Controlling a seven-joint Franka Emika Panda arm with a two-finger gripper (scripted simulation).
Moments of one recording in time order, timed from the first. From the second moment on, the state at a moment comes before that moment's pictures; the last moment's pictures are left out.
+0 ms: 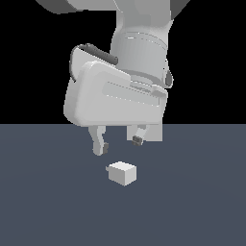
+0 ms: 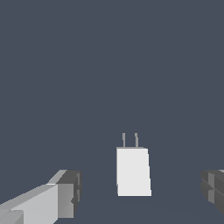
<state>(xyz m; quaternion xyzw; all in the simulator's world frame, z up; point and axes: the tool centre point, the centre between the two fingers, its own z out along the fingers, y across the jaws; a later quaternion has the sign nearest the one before) -0.081 0.002 0.063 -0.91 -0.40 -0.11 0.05</state>
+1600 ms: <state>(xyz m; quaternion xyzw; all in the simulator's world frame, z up) -0.082 0.002 0.012 -0.91 -0.40 -0.11 0.05</state>
